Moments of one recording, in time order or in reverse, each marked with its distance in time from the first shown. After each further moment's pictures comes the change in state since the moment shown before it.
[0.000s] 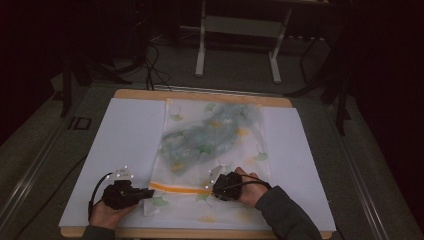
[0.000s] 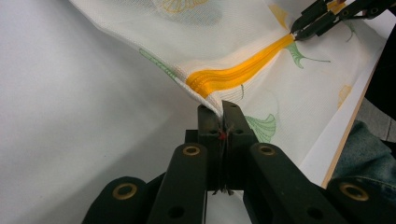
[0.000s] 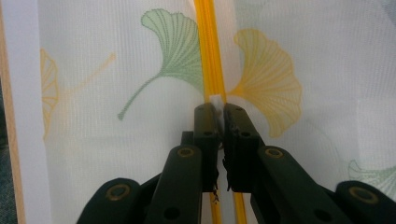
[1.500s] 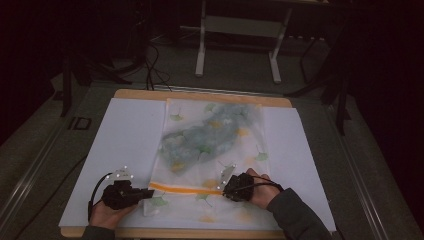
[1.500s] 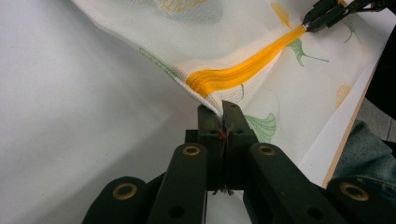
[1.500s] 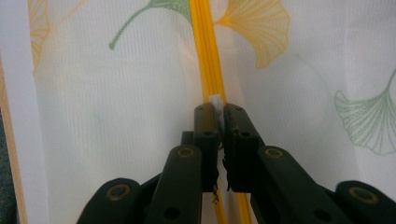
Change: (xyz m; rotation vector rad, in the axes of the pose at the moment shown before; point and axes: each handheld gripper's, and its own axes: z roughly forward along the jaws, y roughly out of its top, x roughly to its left) left arm 0.001 -0.001 0.000 0.000 0.000 -0.001; right arm -0.002 -0.029 -0.012 0.021 -0.021 0.025
